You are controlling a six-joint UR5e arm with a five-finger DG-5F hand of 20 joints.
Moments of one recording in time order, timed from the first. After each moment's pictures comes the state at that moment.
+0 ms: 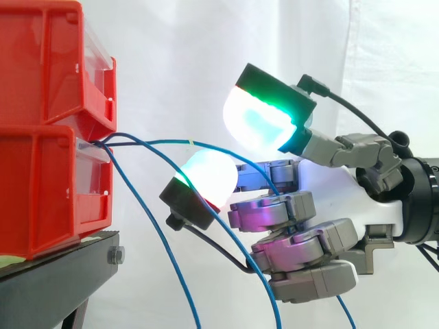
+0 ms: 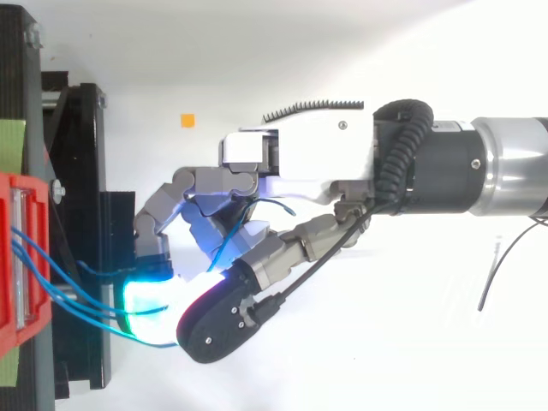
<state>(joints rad) 0.10 -2.32 -1.18 -2.79 -1.52 -0.04</state>
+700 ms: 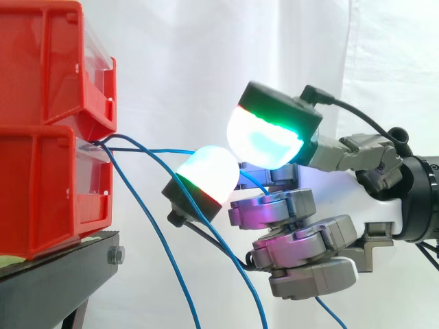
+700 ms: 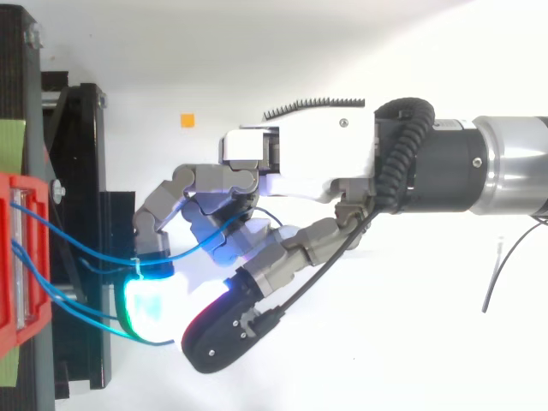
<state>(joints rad) 0.10 -2.32 -1.18 -2.79 -1.52 -0.03</state>
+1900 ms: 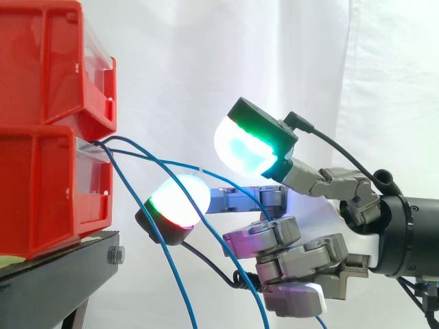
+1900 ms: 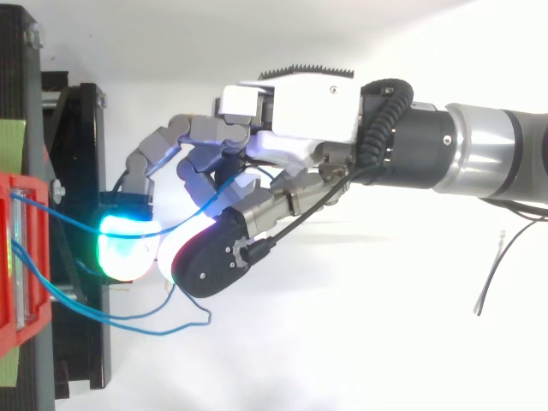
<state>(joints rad) 0.08 -2.37 -1.23 -2.58 -1.45 -0.01</state>
